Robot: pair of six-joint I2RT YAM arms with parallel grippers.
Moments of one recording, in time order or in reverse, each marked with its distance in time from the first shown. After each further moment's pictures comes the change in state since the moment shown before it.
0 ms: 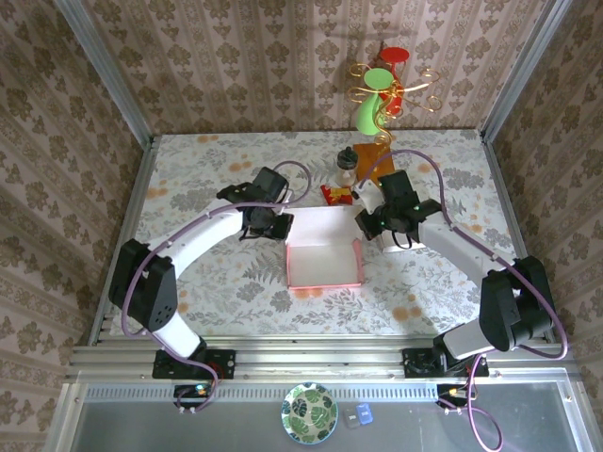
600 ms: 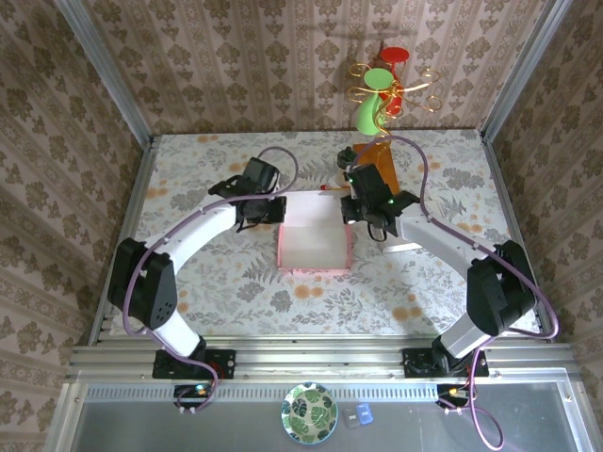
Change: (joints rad) left arm 0.093 0.000 0.000 0.173 -0.004 -0.081; right arm 0.140 0.130 0.152 0.033 0.332 0.473
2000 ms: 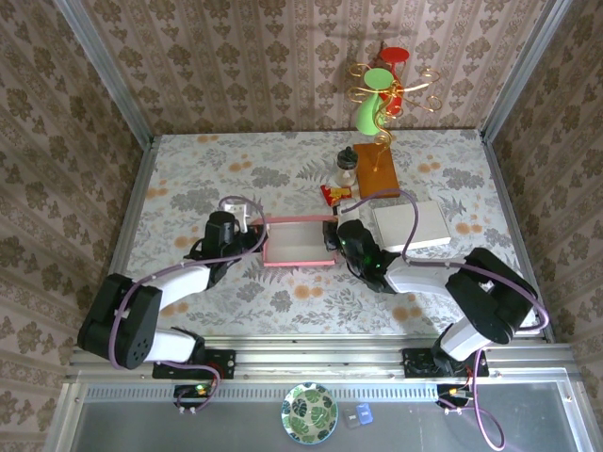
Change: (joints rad) left arm 0.114 -0.279 -0.793 0.965 0.145 -0.092; right arm 0.242 -0.064 -0.534 0.903 0.245 0.039
